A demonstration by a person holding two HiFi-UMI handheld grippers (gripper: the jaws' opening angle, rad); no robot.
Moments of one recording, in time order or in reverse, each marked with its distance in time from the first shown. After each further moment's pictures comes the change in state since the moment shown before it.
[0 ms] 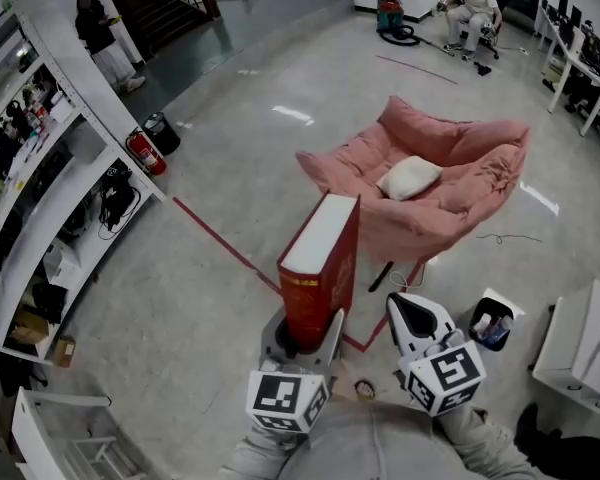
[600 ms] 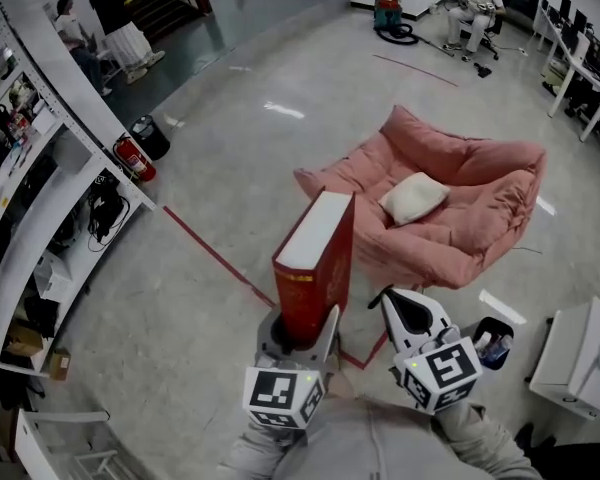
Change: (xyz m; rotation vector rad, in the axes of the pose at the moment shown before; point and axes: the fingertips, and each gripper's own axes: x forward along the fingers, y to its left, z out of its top) left arm 0.097 0.072 0.025 -0.015 0.013 -0.007; right arm 0.107 -0.044 0.039 -0.017 0.013 -0.004
